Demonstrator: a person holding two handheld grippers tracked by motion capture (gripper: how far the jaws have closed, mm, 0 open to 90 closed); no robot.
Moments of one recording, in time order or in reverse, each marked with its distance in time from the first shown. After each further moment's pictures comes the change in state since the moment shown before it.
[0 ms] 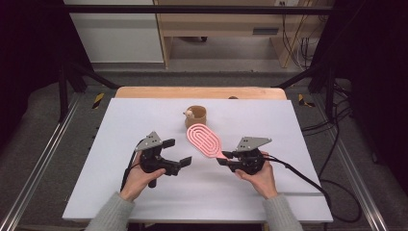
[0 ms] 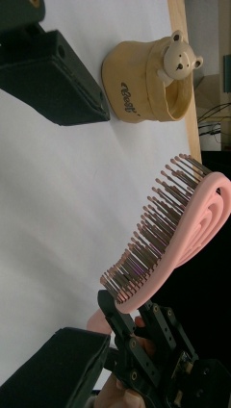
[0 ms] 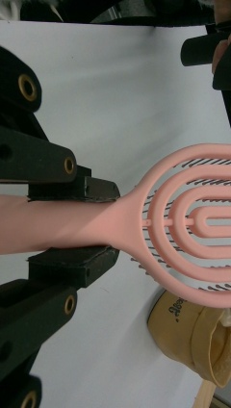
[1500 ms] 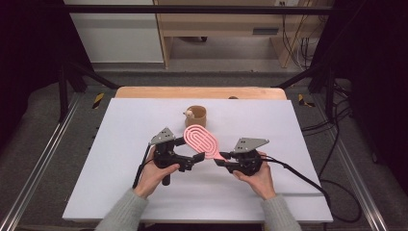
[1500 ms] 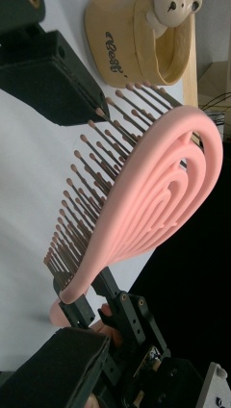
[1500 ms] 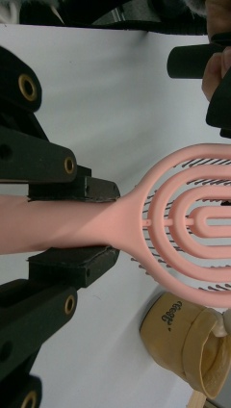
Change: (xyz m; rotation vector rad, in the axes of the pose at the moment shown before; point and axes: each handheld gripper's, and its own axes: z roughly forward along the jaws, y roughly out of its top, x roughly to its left) left arm -0.014 0.013 0.031 -0.014 -0.031 -0.079; right arm 0.006 0.003 0.003 -0.005 0.009 -0.026
